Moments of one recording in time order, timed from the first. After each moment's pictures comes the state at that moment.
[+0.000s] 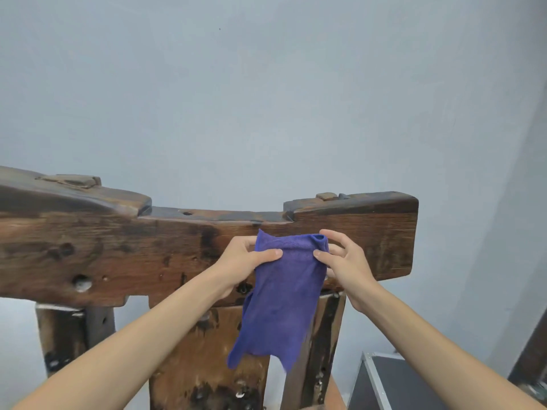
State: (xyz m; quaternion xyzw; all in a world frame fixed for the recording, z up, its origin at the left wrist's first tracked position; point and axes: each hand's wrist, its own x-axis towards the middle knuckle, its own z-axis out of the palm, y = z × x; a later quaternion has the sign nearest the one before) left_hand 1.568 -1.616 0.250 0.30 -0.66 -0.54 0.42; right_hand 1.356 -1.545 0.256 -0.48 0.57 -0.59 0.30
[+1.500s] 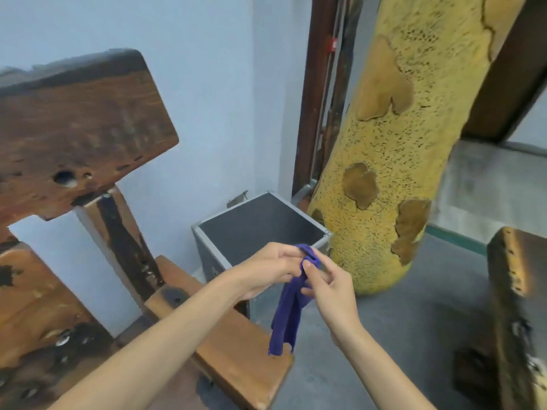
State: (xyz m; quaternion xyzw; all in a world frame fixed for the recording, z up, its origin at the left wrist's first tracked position) left_hand 1.280 -1.292 0.105 0.05 -0.72 -0.68 -0.12; right_hand 1.252 -1.140 0.066 -0.10 0.69 -0.71 0.13
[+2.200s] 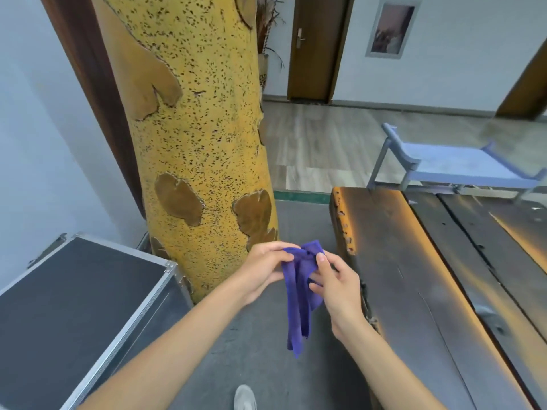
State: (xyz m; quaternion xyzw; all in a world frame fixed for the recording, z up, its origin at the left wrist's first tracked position) left_hand 0.931 -0.954 0.045 0.01 -0.63 -0.74 -0.22; right_hand 0.989 -0.806 0.032 0.16 0.65 -0.74 -0.08
